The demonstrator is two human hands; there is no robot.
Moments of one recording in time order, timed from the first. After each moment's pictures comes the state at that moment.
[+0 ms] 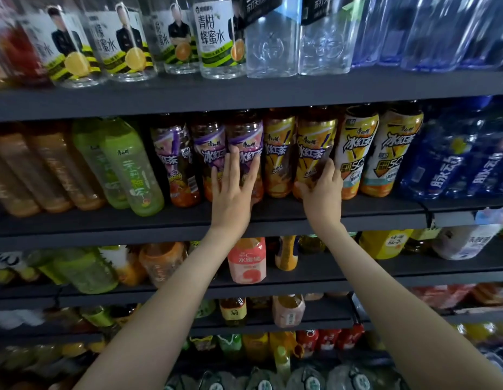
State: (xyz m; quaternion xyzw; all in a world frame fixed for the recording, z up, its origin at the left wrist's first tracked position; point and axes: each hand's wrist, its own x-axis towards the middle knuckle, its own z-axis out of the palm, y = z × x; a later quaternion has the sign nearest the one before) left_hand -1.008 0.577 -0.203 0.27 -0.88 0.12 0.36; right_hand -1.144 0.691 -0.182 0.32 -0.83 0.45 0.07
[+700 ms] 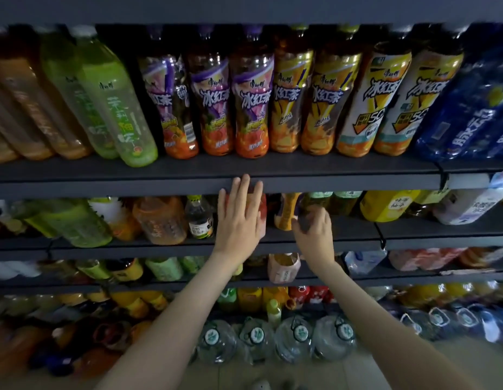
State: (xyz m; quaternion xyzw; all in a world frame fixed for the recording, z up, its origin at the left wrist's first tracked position) left_hand -0.965 0.634 -0.310 0.25 -0.90 0.08 0.35; right_hand -1.097 0.746 -0.332 0.35 -0.81 0.47 0.00
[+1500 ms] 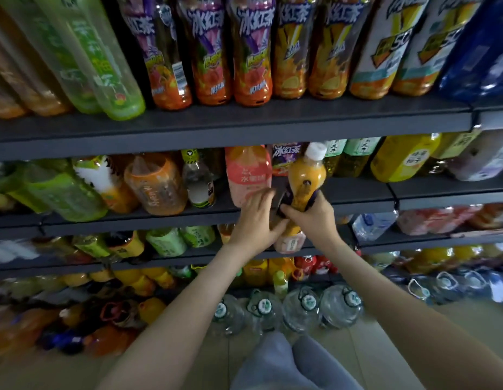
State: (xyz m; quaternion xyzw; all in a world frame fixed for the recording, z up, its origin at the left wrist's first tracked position) left_hand -0.956 0.663 -0.379 0.22 -0.92 -0.24 0.21; right_hand -1.071 0.756 -0.370 0.27 -0.79 0.52 -0.18
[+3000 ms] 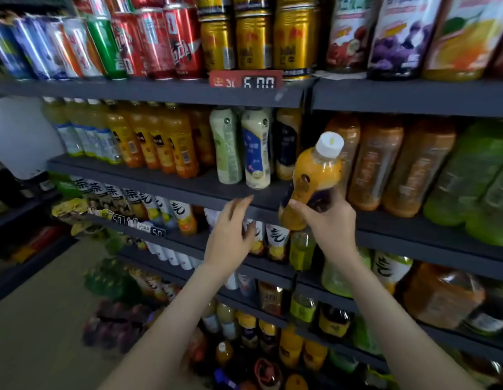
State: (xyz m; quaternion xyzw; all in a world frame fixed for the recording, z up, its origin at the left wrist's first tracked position) left_hand -0.450 0.344 -0.206 0.44 -0.81 -0.11 0.36; right_hand -0.633 0.398 -0.171 0.48 -0.63 0.59 -0.13
